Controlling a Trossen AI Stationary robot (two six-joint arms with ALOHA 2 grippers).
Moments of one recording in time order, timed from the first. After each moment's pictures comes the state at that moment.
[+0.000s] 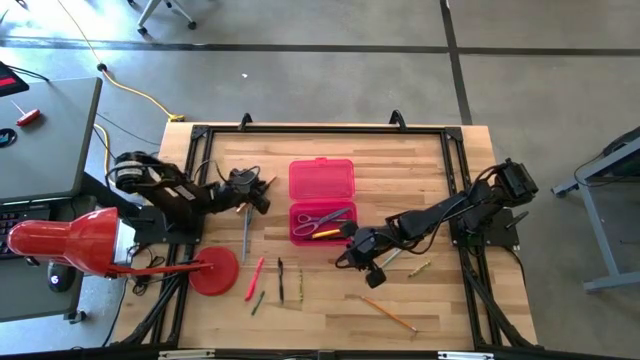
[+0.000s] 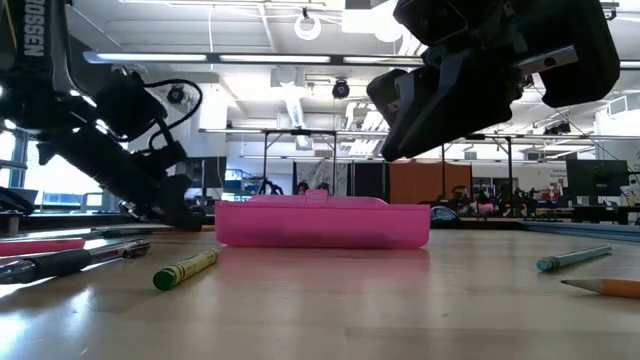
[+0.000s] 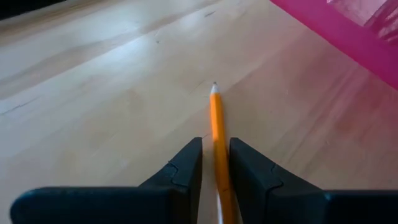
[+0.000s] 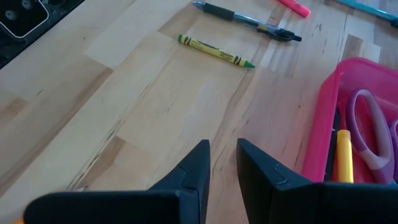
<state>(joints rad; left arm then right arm) 0.31 1.57 0.09 0.82 -0.38 -0.32 0.29 1.63 0.87 0.04 -0.08 -0.18</state>
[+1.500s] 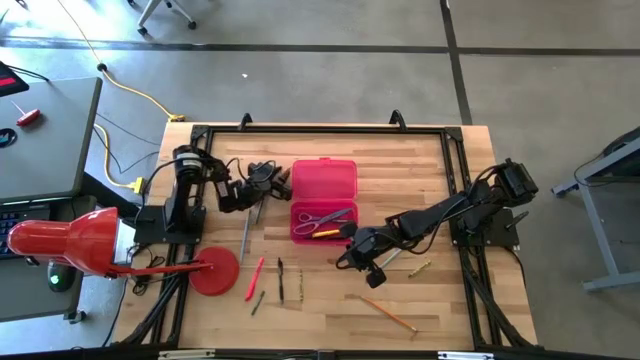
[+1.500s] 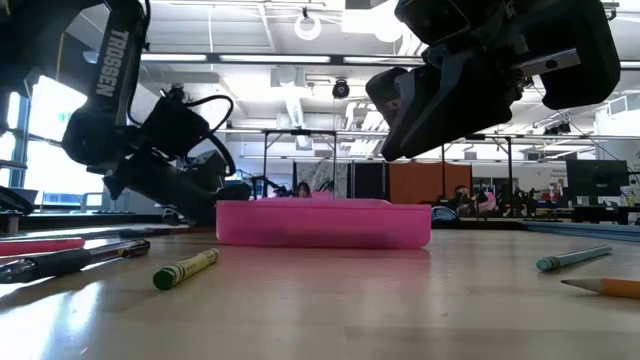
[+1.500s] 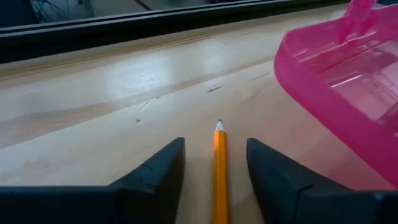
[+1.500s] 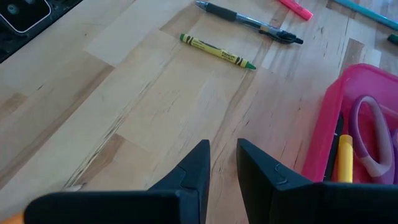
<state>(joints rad) 0.32 2.07 0.32 1.19 -0.54 -0.39 0.29 1.63 0.87 0.04 -0.09 -0.21</state>
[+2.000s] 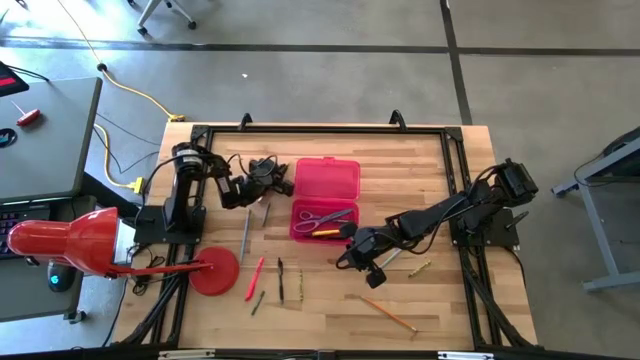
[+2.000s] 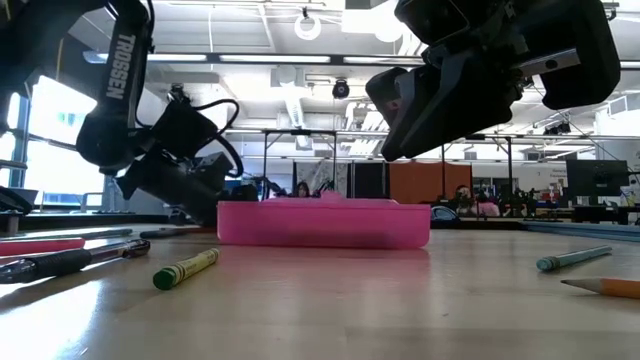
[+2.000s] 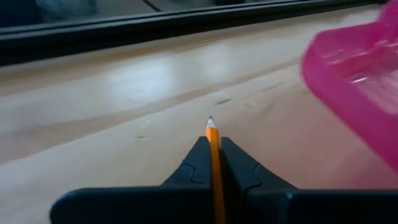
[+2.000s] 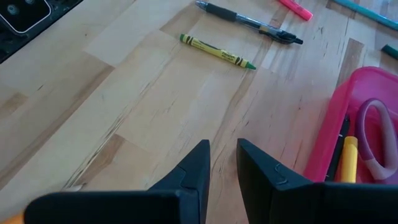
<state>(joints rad) 0.38 2.07 0.36 1.15 -0.53 -0.37 0.29 1.63 0.87 0.04 -0.09 -0.21</state>
